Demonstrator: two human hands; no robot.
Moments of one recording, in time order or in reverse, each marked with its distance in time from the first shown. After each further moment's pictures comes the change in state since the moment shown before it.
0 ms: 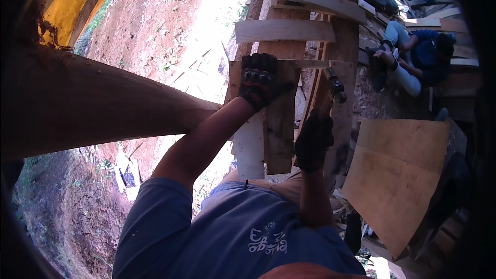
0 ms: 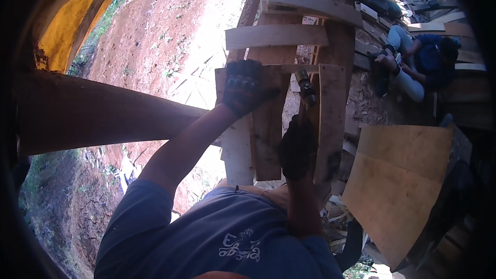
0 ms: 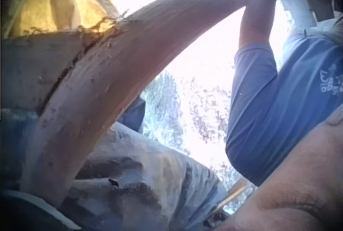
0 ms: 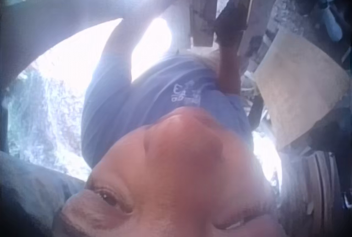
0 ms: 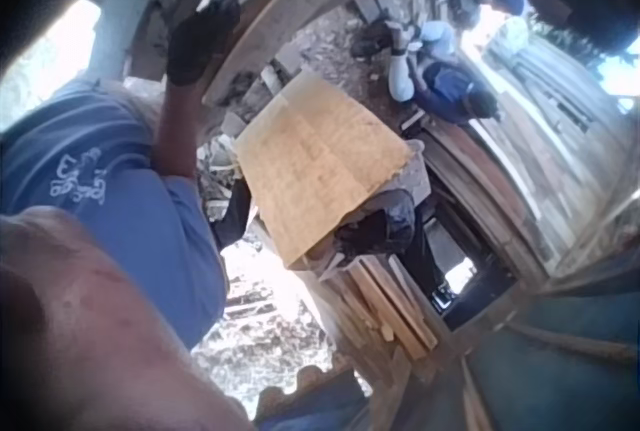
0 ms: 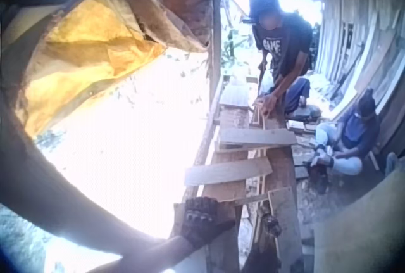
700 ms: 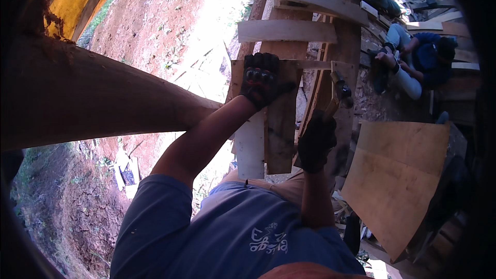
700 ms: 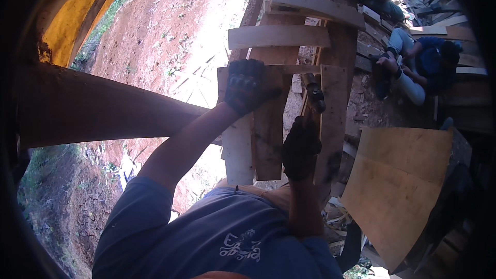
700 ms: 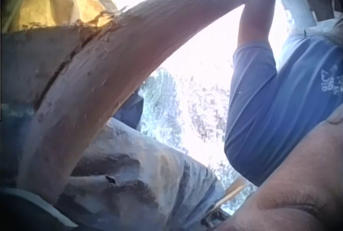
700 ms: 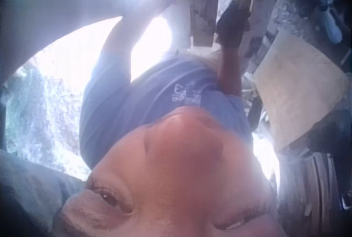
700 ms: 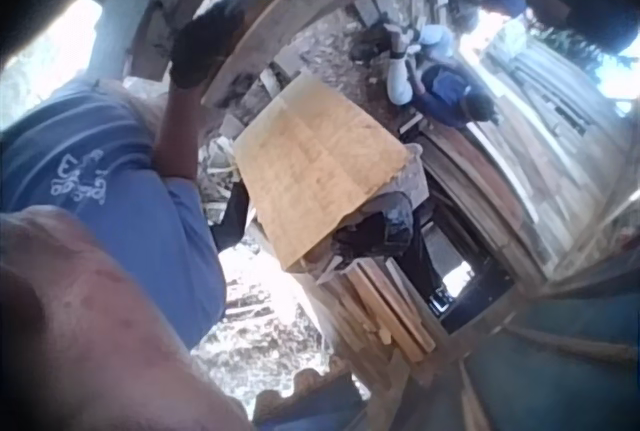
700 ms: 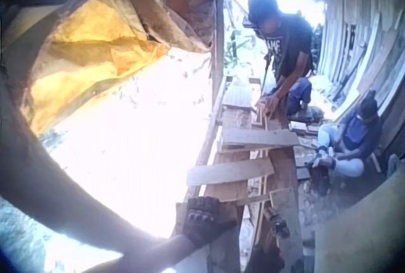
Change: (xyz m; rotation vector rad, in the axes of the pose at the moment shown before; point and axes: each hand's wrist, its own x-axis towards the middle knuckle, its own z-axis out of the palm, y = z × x) left_hand 0.001 -0.001 -0.001 -0.015 0.026 0.010; right_hand -0.001 0.007 0.001 -0.110 0.017 -0.079
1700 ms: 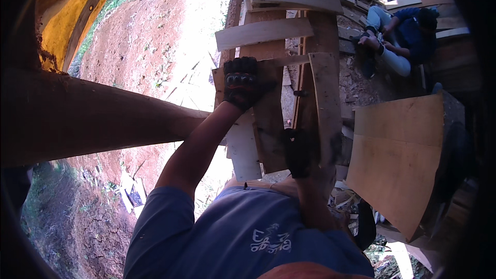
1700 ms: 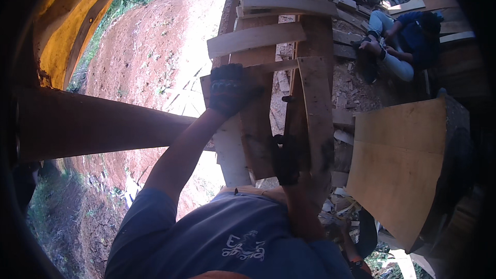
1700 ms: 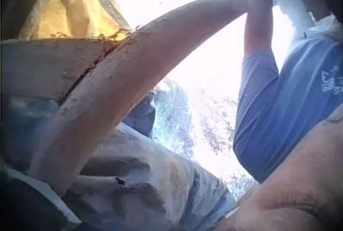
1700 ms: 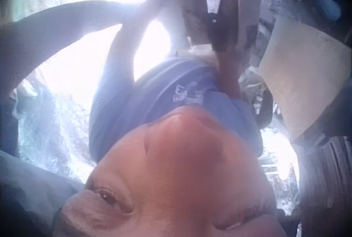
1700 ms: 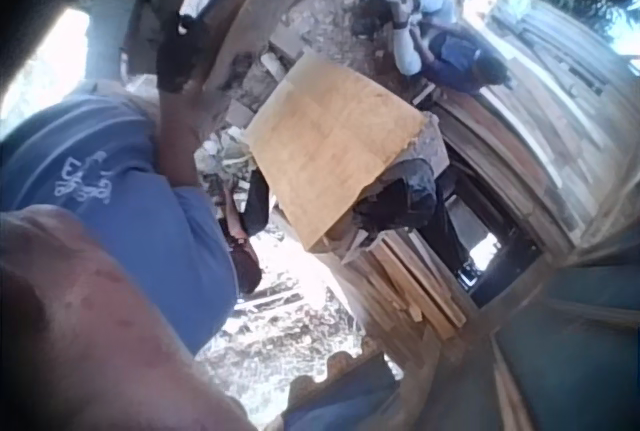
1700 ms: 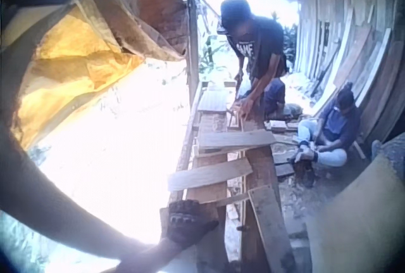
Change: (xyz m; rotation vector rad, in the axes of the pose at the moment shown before) left_hand 0.013 0.003 -0.010 -0.044 -0.259 -0.047; right_hand -0.077 -0.040 0.012 1.213 -0.230 0.721
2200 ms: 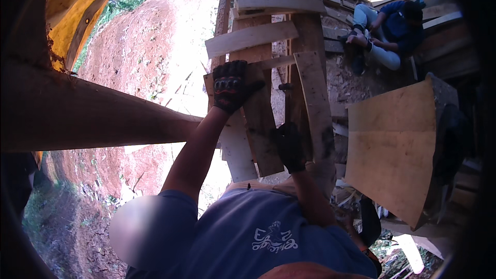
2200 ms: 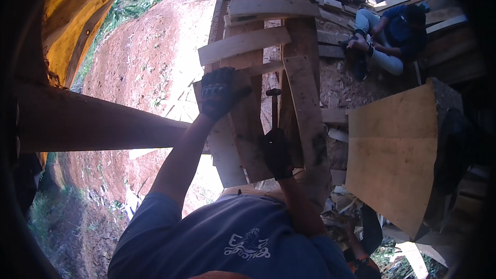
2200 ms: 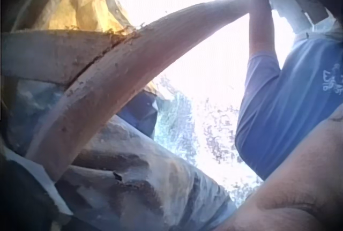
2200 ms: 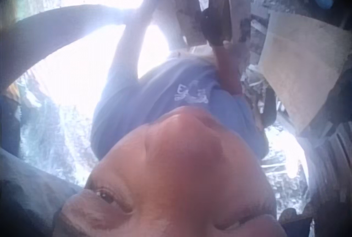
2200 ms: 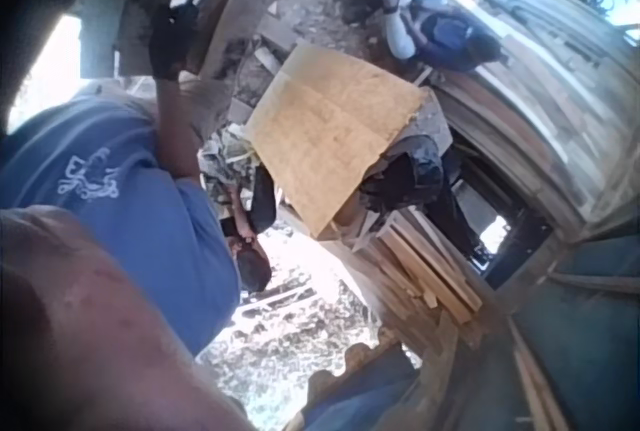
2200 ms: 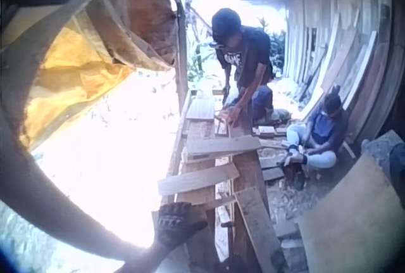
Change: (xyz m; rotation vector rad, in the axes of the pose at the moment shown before) left_hand -0.008 -0.012 0.022 0.011 0.345 0.177; right_hand 0.016 -0.013 -0.011 0.014 -0.115 0.034
